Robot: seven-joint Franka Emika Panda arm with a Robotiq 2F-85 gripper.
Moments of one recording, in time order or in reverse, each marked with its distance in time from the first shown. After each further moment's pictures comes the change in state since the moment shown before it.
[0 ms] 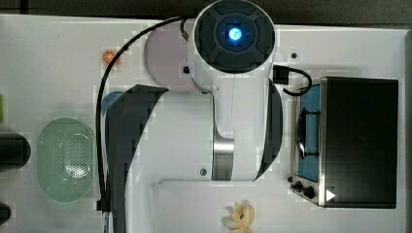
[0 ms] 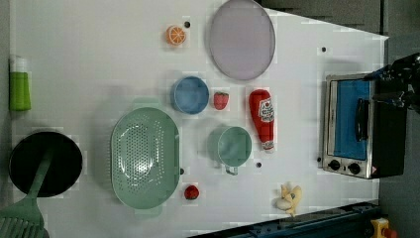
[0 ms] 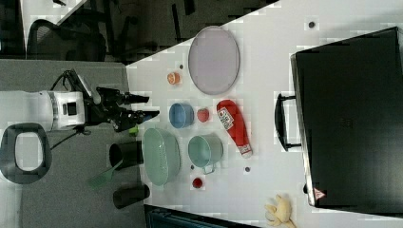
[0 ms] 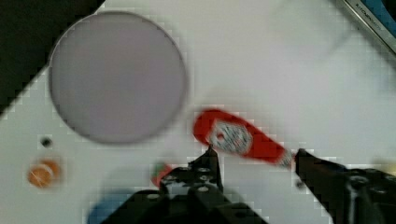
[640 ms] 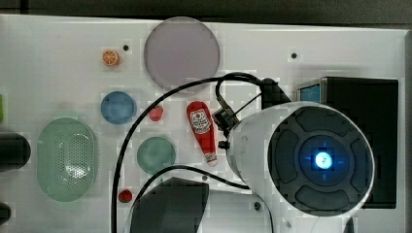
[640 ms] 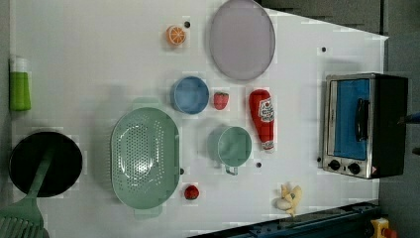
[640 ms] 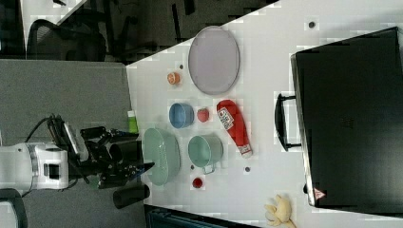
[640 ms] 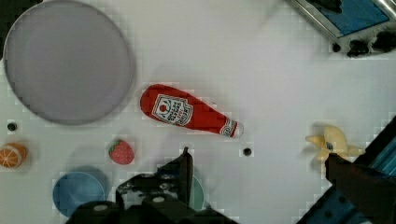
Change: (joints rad) arm -0.125 -0.283 0.019 -0.162 0.013 -0.116 -0.064
